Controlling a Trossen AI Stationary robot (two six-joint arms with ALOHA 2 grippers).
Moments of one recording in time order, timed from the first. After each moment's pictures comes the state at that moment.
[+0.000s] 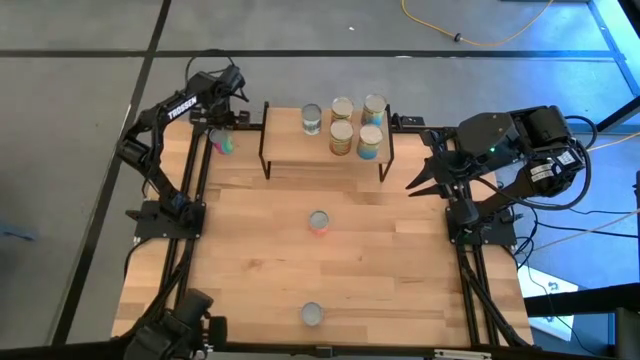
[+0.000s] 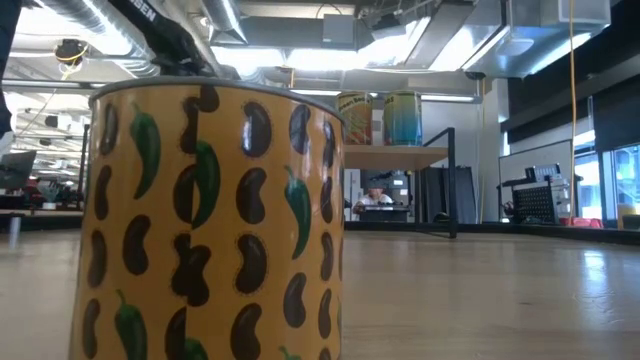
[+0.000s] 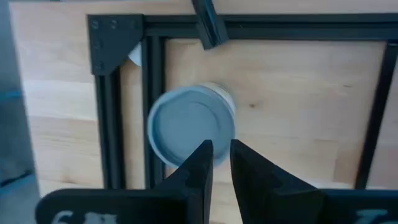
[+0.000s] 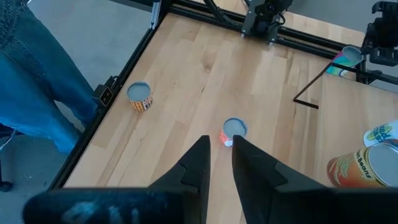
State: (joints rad) left arm 1.11 1.64 1.33 -1.14 -0.20 -0.52; right arm 0.16 1.43 2.20 -1.50 -0.07 -0.16
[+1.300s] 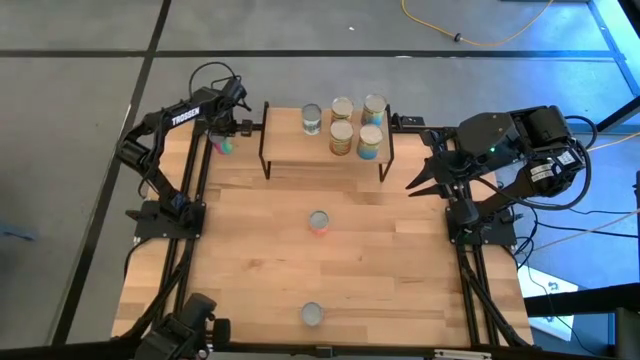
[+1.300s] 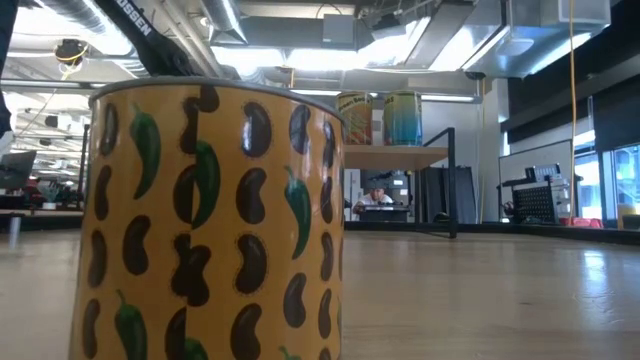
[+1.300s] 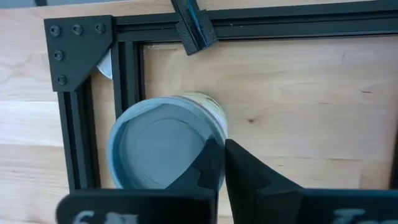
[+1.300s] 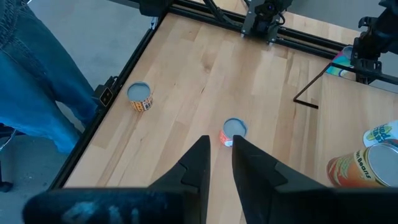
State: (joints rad) left arm 1.11 1.64 1.13 -0.88 -0.19 -0.46; right arm 0.16 1.43 2.20 -1.50 -0.07 -0.16
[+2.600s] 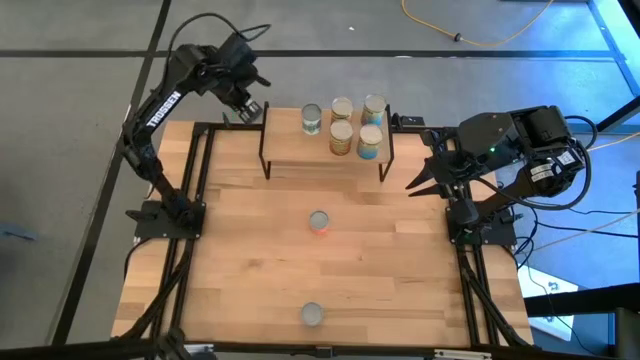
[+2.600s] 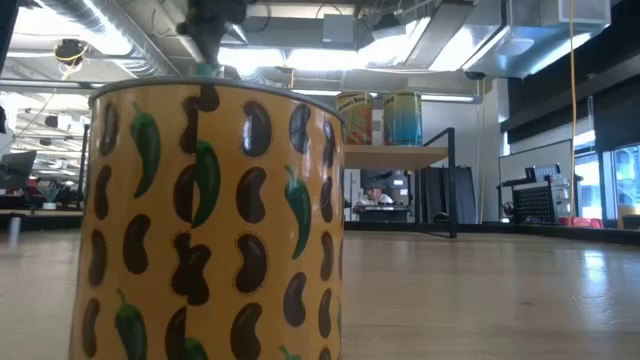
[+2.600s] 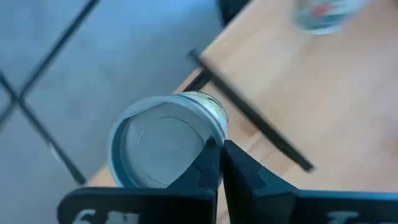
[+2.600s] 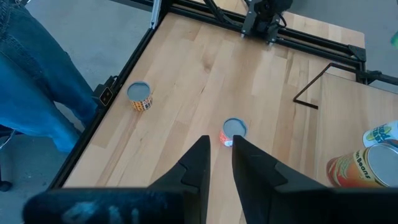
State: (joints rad) left arm 0.77 1.64 2.09 -1.57 -0.19 0.02; right arm 0.16 1.43 2.20 -1.50 -0.07 -0.17
